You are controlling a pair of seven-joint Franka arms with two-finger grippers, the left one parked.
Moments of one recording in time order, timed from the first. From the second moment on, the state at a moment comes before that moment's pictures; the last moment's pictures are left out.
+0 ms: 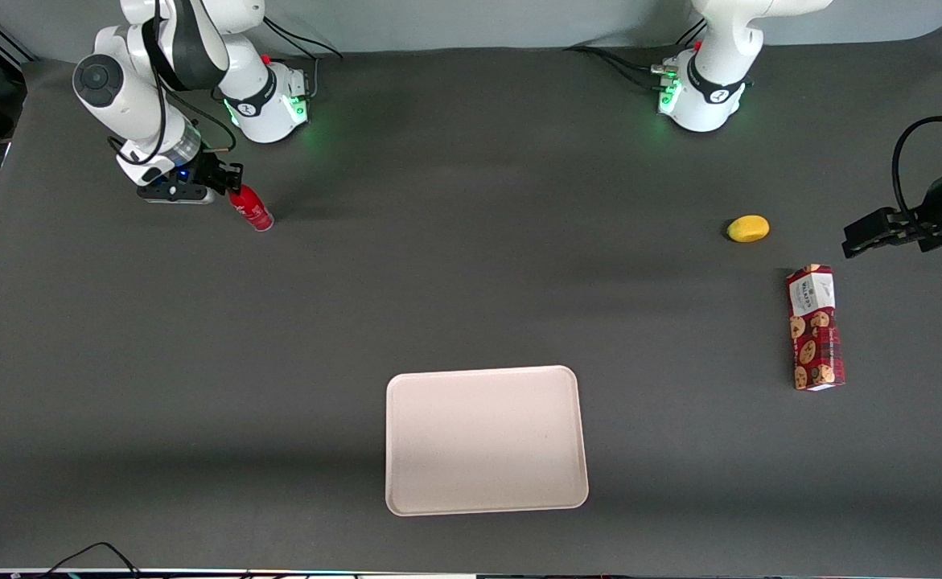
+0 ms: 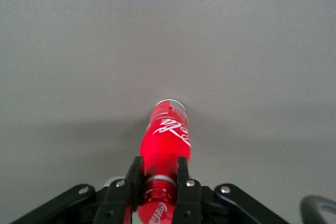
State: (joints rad) arm 0.06 -0.55 0.01 -2.89 0.00 2.22 0.14
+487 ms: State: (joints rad) arm 0.06 -0.53 0.01 -2.86 0.00 2.21 0.14
